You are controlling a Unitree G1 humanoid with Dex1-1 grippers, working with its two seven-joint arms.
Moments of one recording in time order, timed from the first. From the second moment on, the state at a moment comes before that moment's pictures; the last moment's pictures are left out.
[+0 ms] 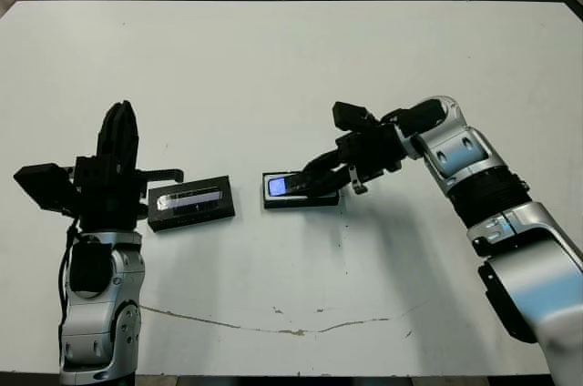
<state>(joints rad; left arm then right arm) 0.00 0.10 0.15 -0.35 -0.29 -0.05 -0.07 -0.93 -0.38 0.42 0.67 -0.04 0.20 1.44</state>
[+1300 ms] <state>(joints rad) 0.00 0.10 0.16 -0.32 -0.28 -0.08 -0.08 -0.93 -0.38 0.36 0.67 0.01 0.23 1.45</state>
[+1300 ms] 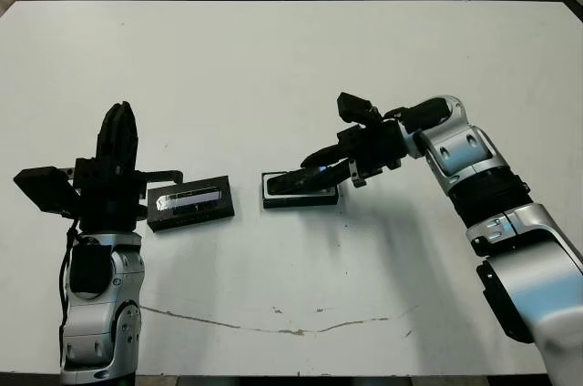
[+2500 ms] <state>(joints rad) 0.01 0.10 0.16 -0.31 -0.29 -0.09 -0.08 -0.49 -0.44 -0.04 -0.02 0.24 0.40 0.95</state>
